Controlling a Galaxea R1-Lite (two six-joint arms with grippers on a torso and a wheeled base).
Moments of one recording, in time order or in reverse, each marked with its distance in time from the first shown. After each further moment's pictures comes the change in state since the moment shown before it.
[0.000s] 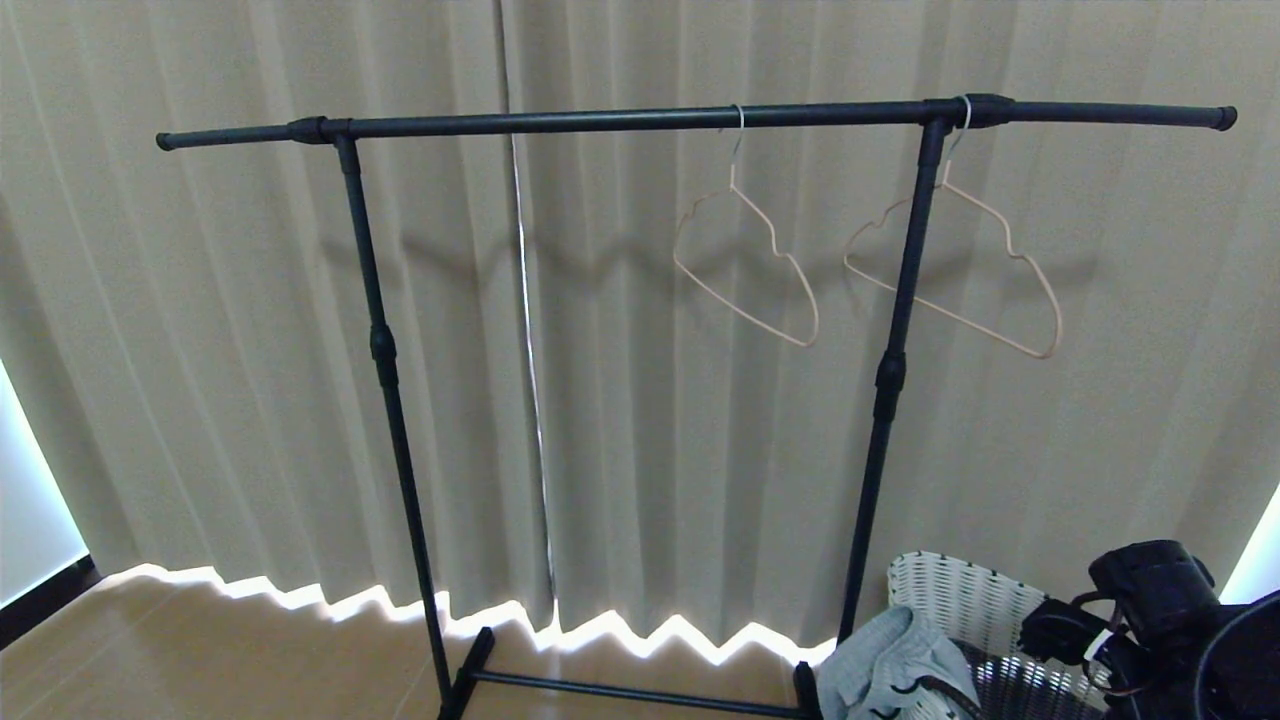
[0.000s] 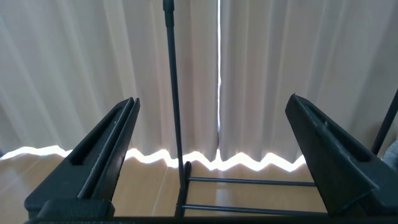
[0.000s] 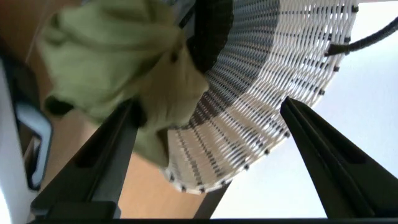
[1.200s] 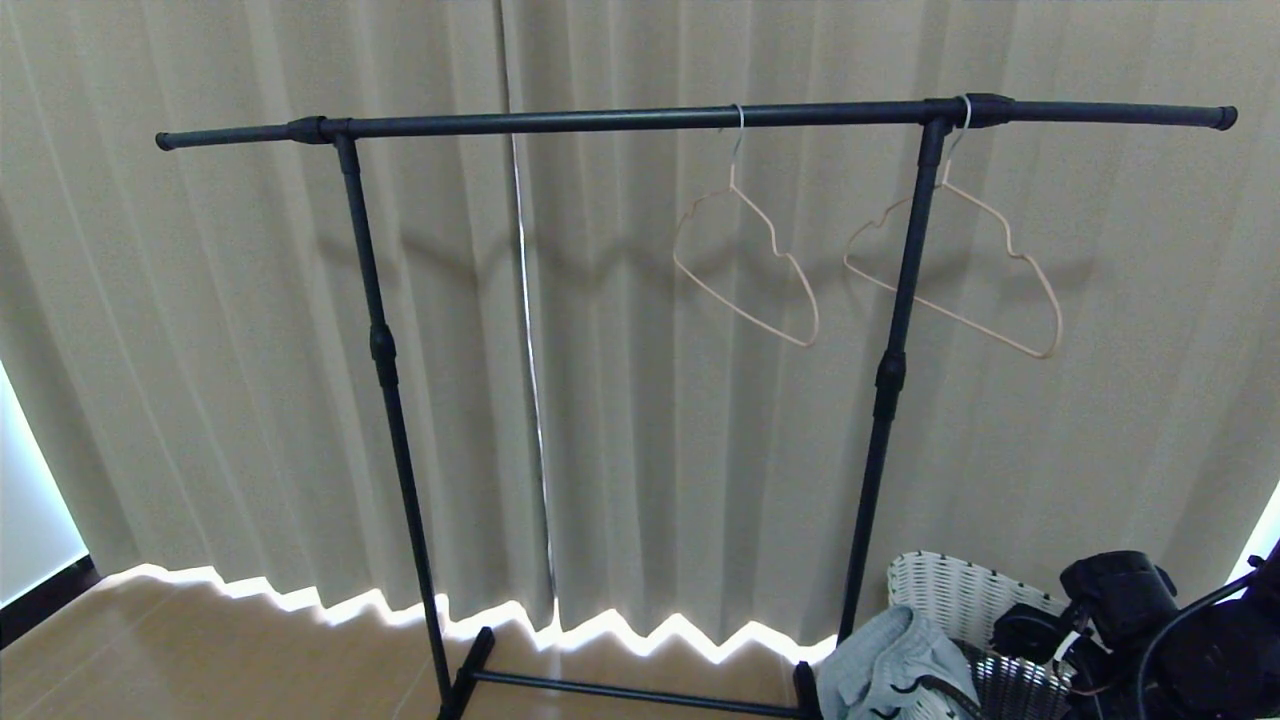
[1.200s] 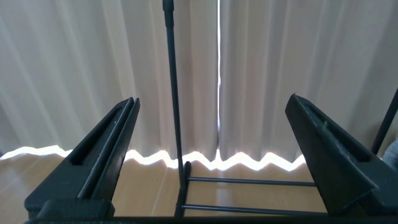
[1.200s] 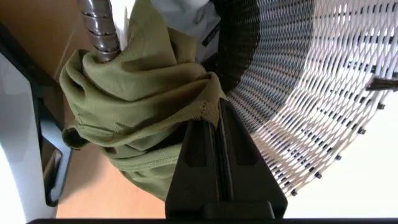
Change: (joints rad) left arm 0.000 0.000 0.000 0.000 0.000 -0.001; right arm -0.016 0.166 -0.007 -0.143 0.121 0.002
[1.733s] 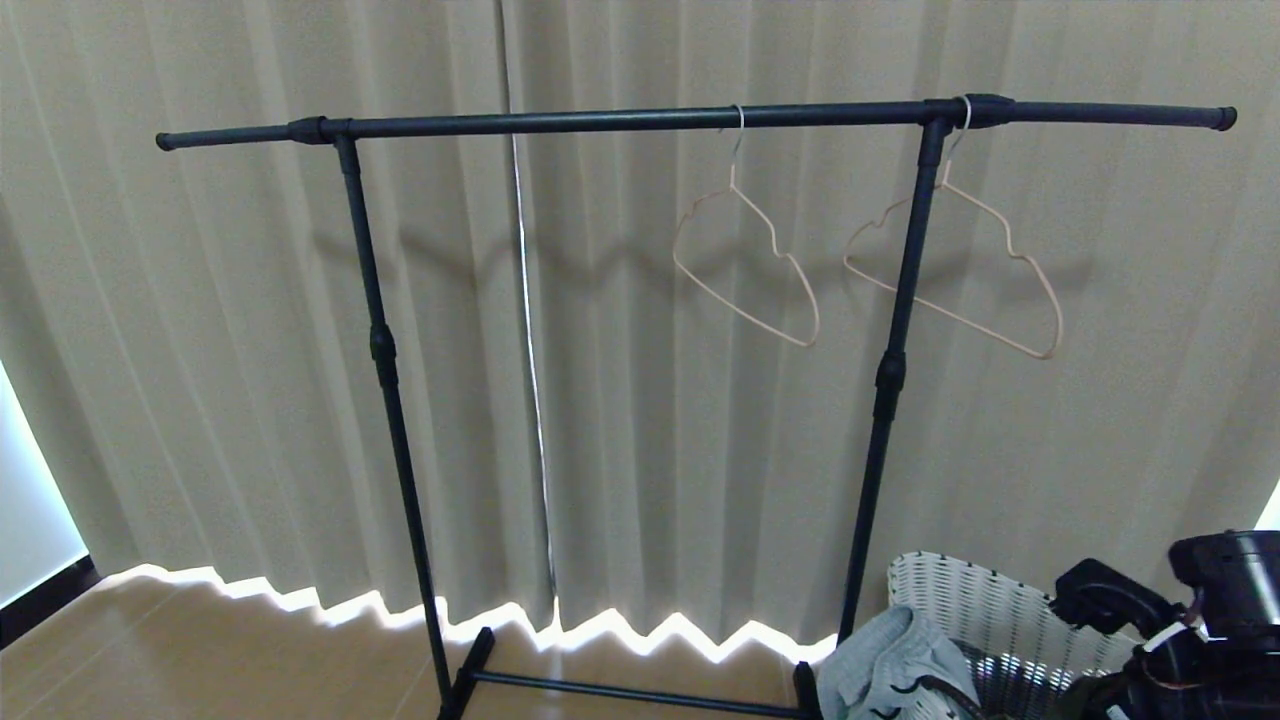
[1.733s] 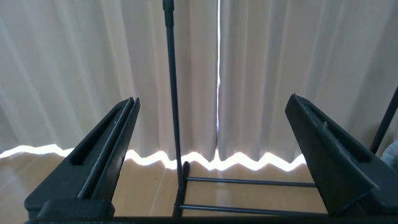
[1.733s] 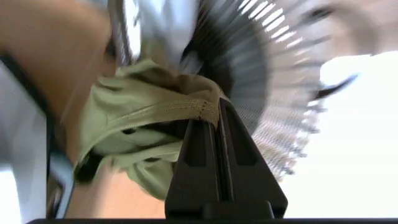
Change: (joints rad) left arm 0.000 0.000 0.000 0.000 0.000 -0.010; right arm -0.006 -0.425 0.108 -0.001 0.072 0.010
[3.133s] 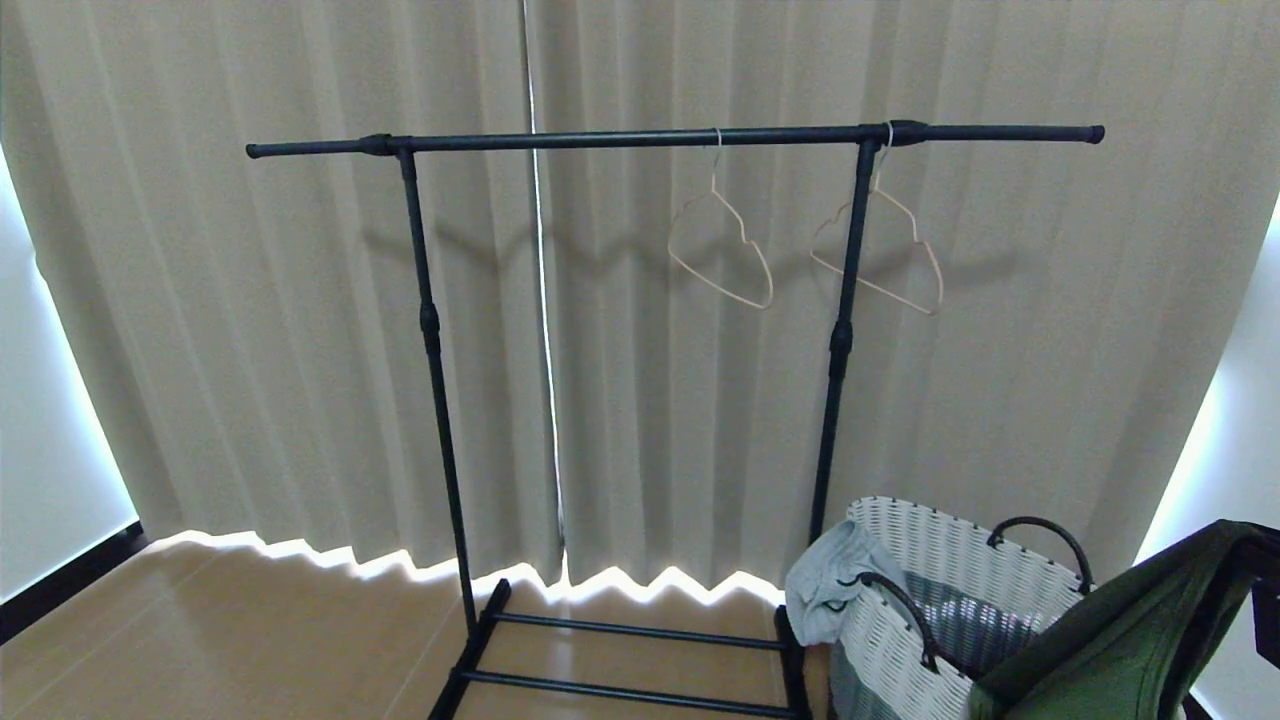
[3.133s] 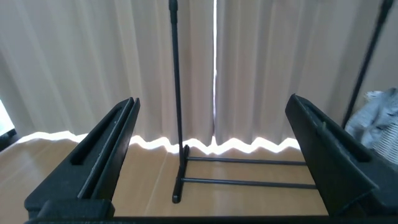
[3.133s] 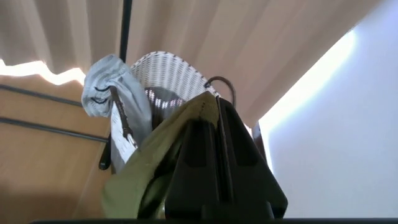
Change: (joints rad) left arm 0.000 0.000 0.000 0.000 0.000 0.001; right arm -0.021 -0.569 -0.056 -0.020 0.017 0.170
